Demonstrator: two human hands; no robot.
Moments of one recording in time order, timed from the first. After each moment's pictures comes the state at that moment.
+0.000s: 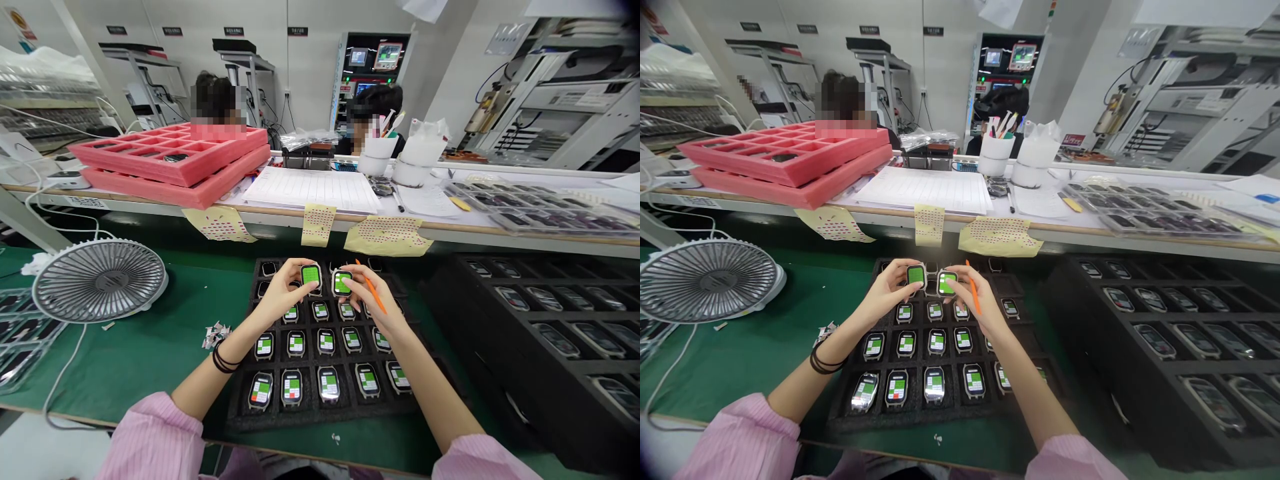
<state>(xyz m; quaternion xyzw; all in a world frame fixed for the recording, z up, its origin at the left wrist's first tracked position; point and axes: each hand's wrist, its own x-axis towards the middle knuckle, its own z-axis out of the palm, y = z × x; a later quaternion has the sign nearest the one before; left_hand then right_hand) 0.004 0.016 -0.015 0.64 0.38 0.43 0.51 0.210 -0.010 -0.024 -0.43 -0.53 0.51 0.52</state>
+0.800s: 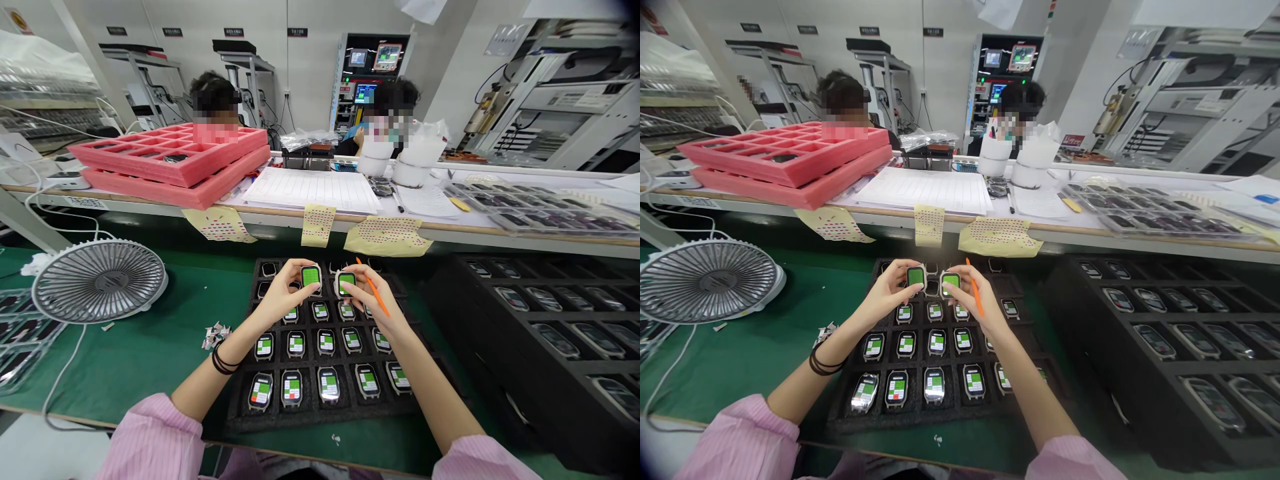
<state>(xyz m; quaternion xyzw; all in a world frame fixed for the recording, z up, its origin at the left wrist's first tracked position) 0.005 0.015 -0.015 0.65 0.37 0.43 0.51 0.208 -0.009 -0.022 -0.43 -0.53 0.50 0.53</state>
